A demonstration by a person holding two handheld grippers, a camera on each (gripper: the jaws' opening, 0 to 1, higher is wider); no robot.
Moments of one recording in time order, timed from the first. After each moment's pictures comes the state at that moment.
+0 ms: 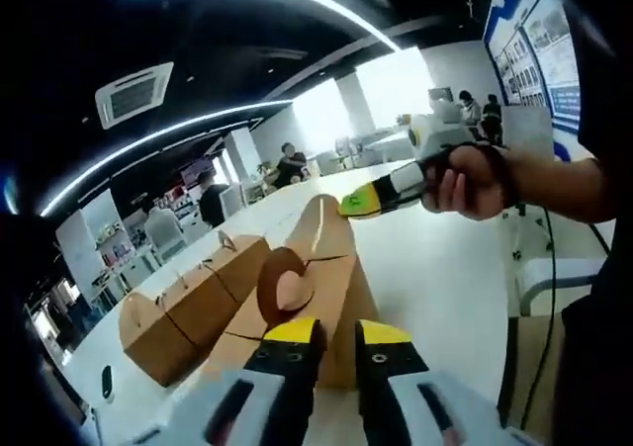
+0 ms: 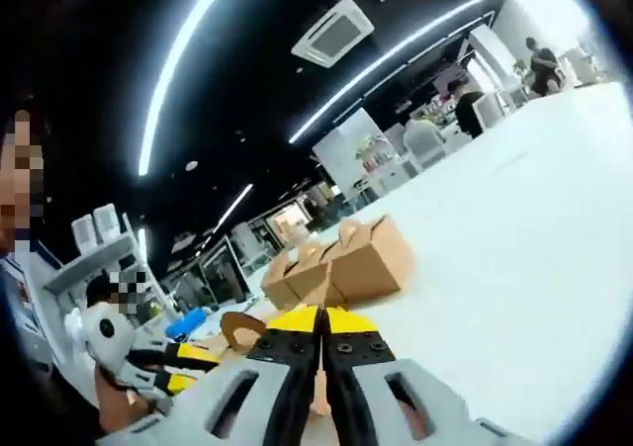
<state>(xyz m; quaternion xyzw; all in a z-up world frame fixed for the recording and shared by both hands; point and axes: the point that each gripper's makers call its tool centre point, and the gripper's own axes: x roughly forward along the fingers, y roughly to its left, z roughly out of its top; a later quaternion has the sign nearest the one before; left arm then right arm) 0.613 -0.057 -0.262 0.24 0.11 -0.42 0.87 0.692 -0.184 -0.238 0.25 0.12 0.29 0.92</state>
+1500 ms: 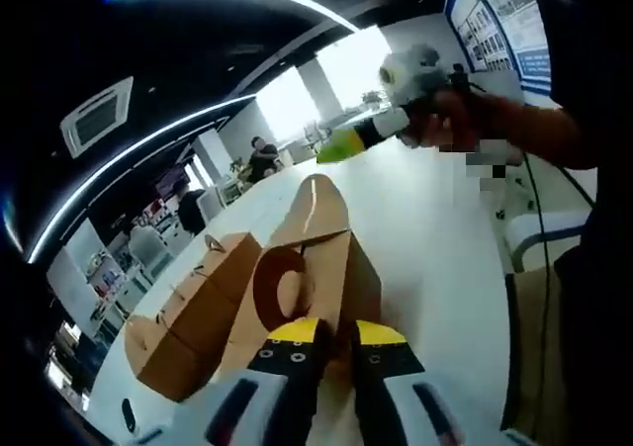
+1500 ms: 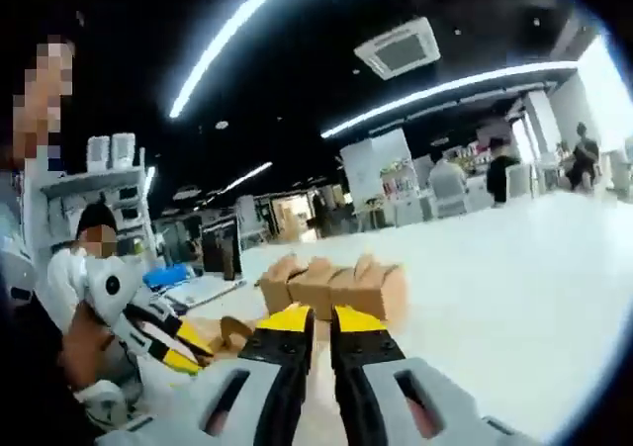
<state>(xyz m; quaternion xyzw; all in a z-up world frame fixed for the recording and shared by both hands) 0.622 -0.049 -0.249 0.32 0.12 -0.46 0.82 0.679 -0.184 -0.131 0.05 -0.03 0.32 0.95</state>
